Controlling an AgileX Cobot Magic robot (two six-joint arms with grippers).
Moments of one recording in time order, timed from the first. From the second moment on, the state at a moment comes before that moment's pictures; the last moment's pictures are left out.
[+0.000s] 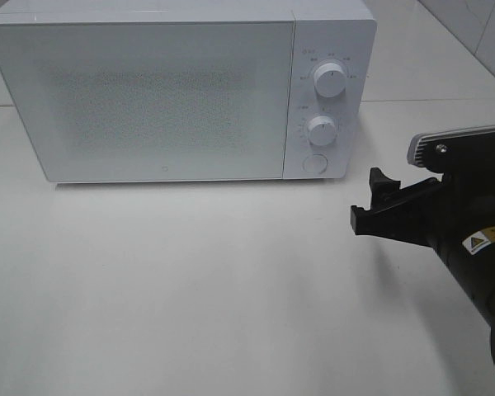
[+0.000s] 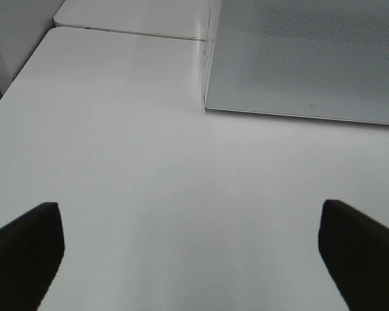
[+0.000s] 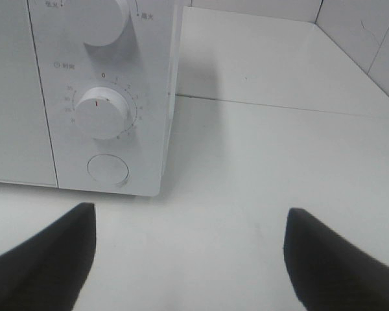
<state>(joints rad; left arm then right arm) 0.11 0.00 -0.52 -0.14 1.07 0.03 0.81 1.64 -0.27 0.87 -1.21 -0.34</state>
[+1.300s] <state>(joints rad) 0.11 0.00 -0.52 -0.14 1.07 0.03 0.74 1.88 -0.57 0.73 -1.21 -0.30</state>
